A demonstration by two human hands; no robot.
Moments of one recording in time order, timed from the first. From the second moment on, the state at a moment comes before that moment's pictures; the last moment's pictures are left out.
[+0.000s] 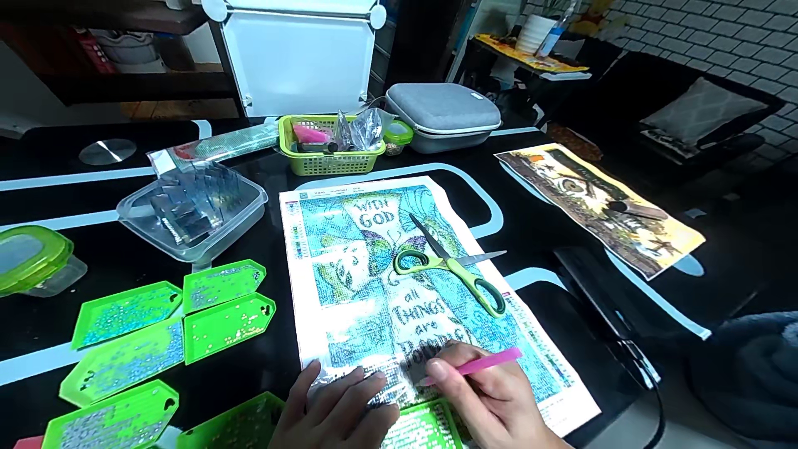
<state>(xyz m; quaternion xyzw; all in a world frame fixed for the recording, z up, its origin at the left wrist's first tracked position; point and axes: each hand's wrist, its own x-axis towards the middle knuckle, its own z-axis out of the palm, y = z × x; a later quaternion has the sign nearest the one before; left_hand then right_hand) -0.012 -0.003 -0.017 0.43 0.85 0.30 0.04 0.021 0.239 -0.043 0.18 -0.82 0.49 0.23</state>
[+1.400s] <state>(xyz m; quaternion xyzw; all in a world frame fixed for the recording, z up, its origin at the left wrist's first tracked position) -0.012 -0.003 -0.017 0.42 0.85 0.30 0.04 0.016 0.234 -0.046 0.15 -0.83 0.49 0.22</state>
